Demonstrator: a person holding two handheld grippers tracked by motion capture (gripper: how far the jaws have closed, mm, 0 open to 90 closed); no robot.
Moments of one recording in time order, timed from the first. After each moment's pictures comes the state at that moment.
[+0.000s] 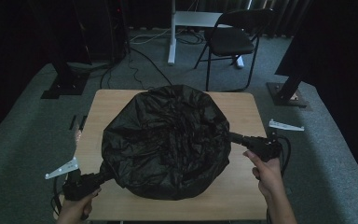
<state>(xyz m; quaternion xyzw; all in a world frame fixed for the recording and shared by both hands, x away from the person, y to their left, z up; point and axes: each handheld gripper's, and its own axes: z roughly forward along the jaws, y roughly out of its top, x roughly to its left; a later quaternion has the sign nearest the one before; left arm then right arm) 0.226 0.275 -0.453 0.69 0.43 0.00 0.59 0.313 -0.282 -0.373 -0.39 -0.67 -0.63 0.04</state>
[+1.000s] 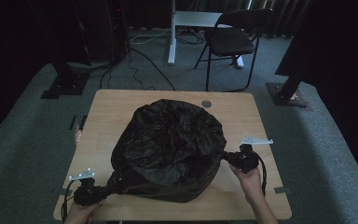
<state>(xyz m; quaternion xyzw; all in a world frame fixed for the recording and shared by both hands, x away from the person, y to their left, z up) 0.236 0.277 -0.526 0.74 0.48 -0.06 0.47 0.325 -0.252 -0.466 -0.45 -0.75 -0.49 -0.03</state>
